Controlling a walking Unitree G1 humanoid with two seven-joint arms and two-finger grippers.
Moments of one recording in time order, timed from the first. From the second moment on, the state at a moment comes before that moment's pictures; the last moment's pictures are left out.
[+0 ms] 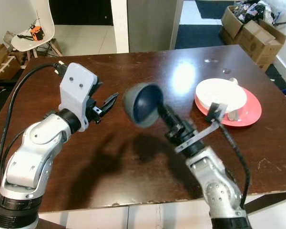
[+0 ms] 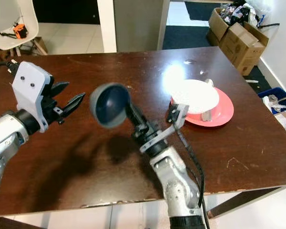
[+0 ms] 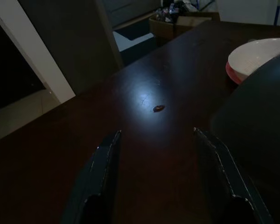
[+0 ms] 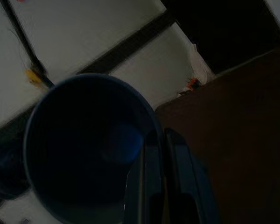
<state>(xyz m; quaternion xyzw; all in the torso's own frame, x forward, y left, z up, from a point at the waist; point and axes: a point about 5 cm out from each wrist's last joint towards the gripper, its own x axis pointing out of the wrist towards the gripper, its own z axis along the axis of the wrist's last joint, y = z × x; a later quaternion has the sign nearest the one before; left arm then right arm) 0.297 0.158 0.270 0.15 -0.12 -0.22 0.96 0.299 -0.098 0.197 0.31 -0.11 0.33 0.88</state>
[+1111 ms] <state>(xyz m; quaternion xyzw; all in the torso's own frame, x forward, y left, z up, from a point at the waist) 0.296 0.166 0.213 0.07 -0.07 -0.10 0.99 0.317 -0.125 0.186 0.18 -0.12 0.16 0.96</state>
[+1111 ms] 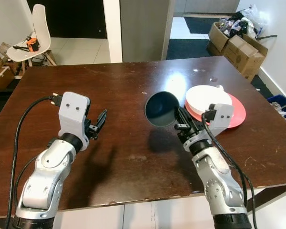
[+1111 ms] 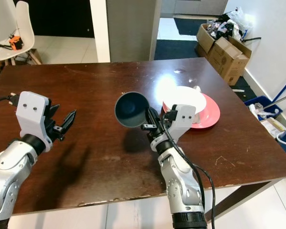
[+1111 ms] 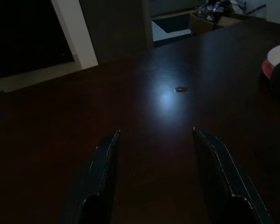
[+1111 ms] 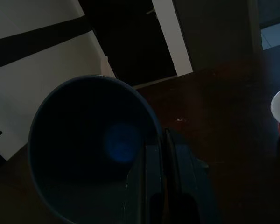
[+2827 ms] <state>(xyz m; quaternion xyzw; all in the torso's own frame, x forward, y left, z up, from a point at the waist) 0.300 0.165 0.213 0.06 -0.08 -0.09 0.99 0.320 -0.129 0.178 0.17 -0.11 0.15 0.97</state>
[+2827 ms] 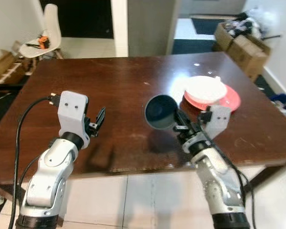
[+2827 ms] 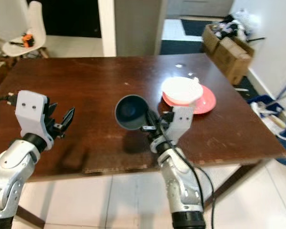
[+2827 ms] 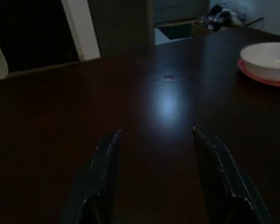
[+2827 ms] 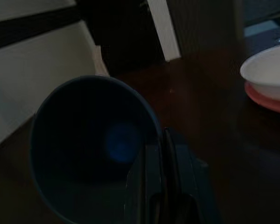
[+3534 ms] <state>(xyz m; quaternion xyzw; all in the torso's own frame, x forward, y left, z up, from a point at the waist) 0.300 0.169 0.214 0.06 -0.08 -0.08 0.99 0.320 -0.120 0.178 0.18 -0.11 0.16 0.96</state>
